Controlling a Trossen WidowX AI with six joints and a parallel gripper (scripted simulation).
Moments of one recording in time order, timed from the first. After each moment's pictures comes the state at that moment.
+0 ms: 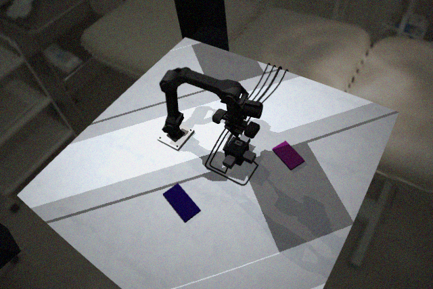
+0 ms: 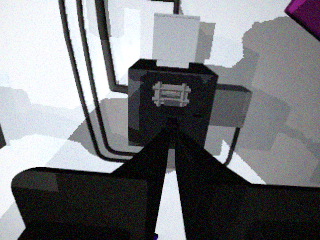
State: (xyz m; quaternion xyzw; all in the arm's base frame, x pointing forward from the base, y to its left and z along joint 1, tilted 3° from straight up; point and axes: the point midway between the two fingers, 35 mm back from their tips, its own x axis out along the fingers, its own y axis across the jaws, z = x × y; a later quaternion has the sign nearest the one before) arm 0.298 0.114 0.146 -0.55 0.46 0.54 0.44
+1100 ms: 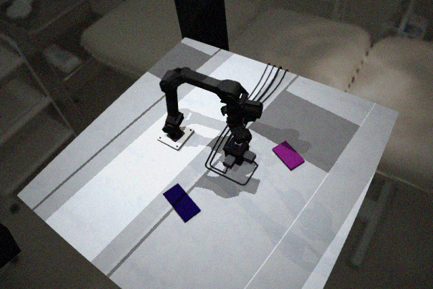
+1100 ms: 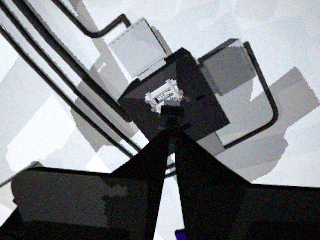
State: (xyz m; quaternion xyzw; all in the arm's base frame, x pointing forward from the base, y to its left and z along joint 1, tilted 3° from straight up) arm 0.299 0.114 0.146 -0.37 0.61 0.36 0.60
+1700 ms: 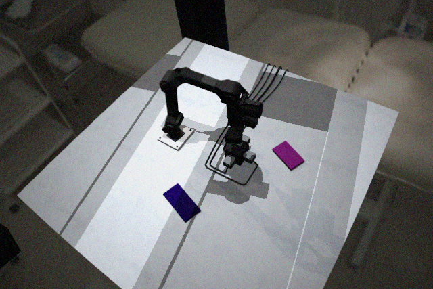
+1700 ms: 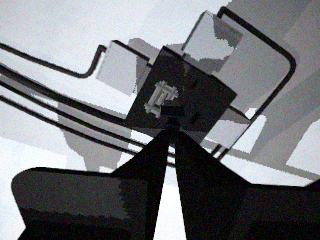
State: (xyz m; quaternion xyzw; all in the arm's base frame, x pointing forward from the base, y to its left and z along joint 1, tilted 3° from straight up) arm 0.299 0.114 0.146 -0.22 0.68 0.21 0.67
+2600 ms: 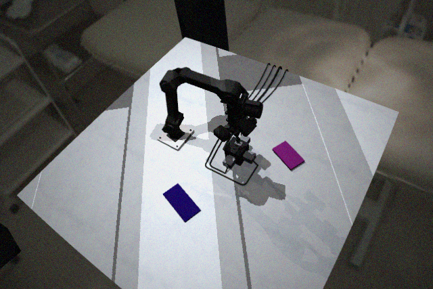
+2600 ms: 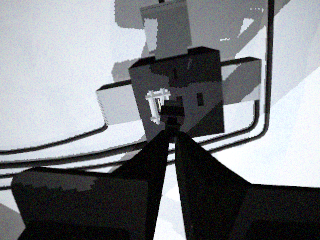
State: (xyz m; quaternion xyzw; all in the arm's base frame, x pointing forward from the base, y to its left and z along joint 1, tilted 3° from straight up) arm 0.299 0.114 0.146 0.02 0.71 -0.04 0.70
